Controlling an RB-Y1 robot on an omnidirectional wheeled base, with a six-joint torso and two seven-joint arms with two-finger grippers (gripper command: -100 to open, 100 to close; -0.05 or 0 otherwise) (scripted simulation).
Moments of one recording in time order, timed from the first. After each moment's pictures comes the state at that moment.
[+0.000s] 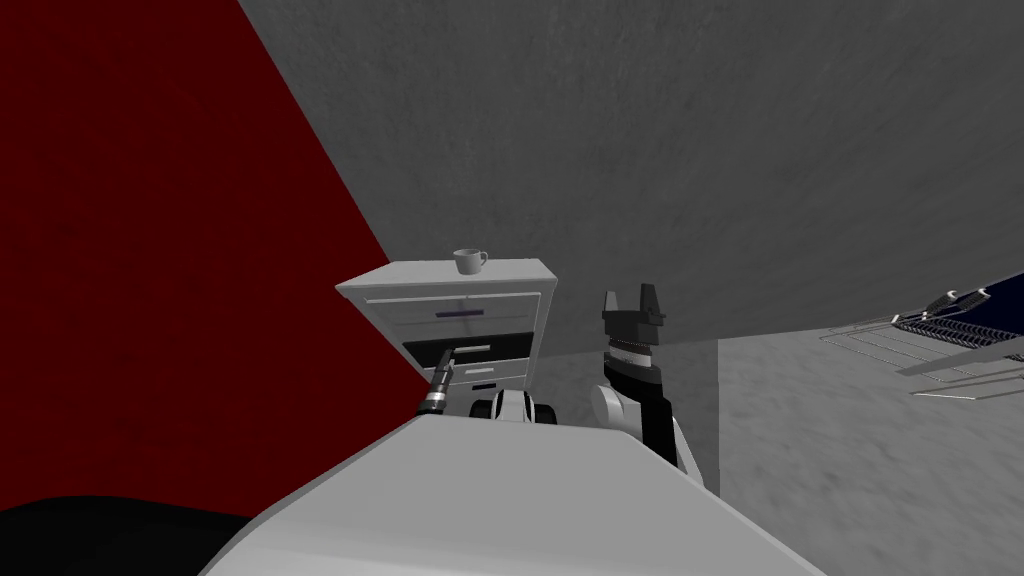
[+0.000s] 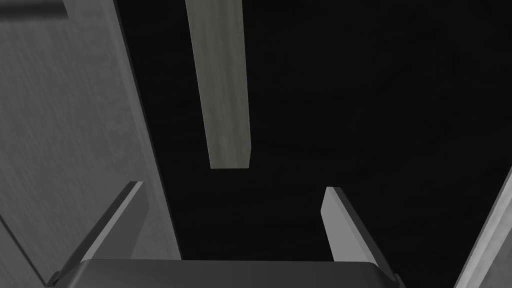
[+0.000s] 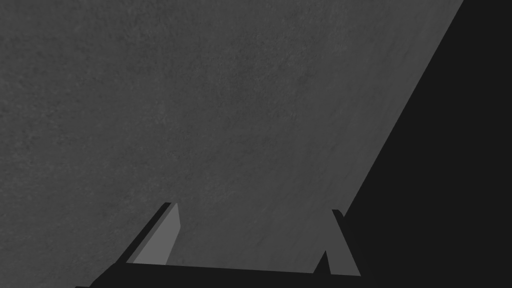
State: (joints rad) left arm 0.34 0.11 0.03 -1.14 0.02 -0.82 0.01; right arm 0.45 0.05 0.00 -2.35 0.03 -0.46 -0.10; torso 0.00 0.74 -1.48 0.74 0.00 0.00
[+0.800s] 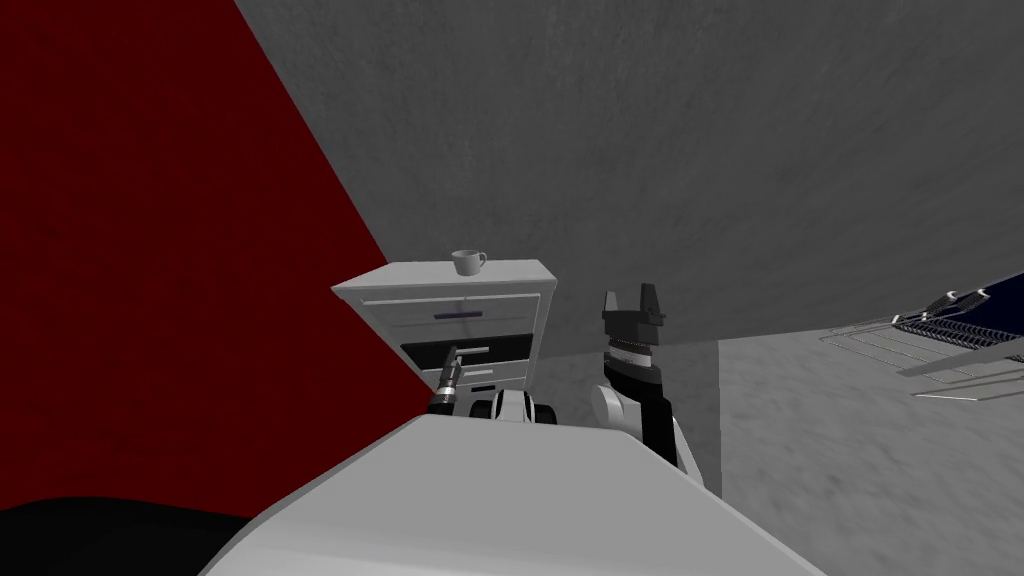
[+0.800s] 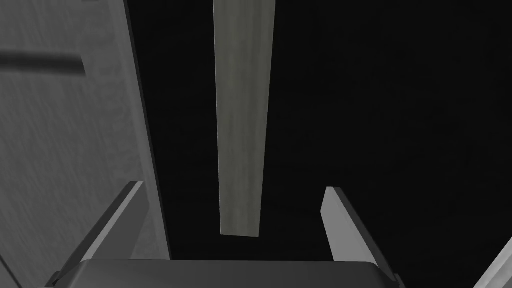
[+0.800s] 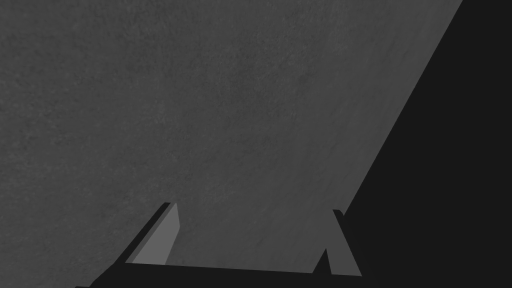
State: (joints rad) left arm 0.33 0.02 0.03 -1.19 0.02 -0.77 0.01; right arm 0.45 0.05 0.00 -2.35 0.03 -0.46 -0.10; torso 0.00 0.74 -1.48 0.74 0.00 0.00
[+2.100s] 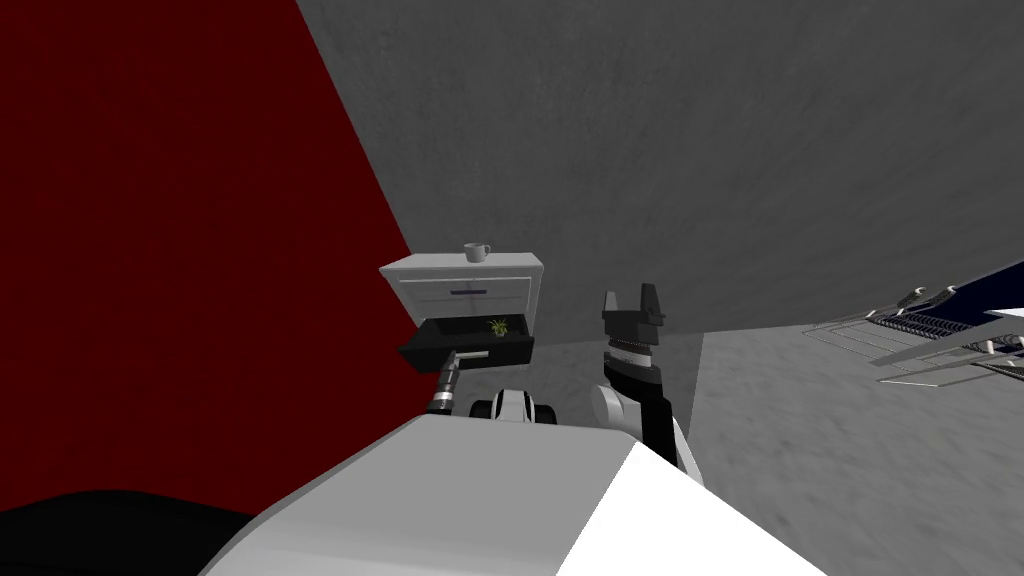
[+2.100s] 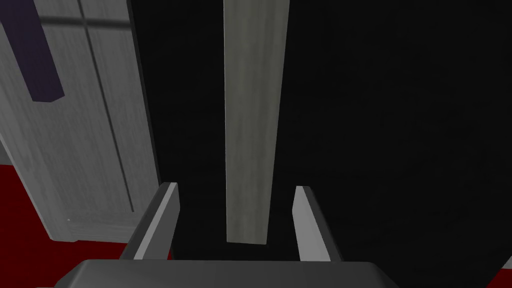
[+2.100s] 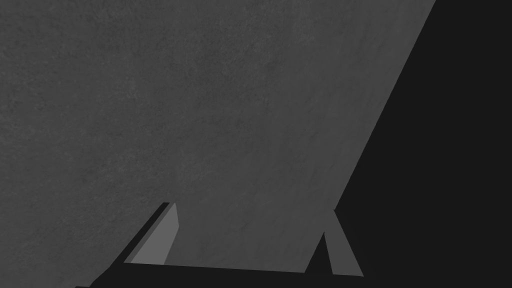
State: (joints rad) left arm 0.40 0.03 0.01 -1.27 0.01 -0.75 0.02; right arm 0.45 0.05 0.00 -2.35 0.03 -0.46 -0.10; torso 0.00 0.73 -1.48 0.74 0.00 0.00
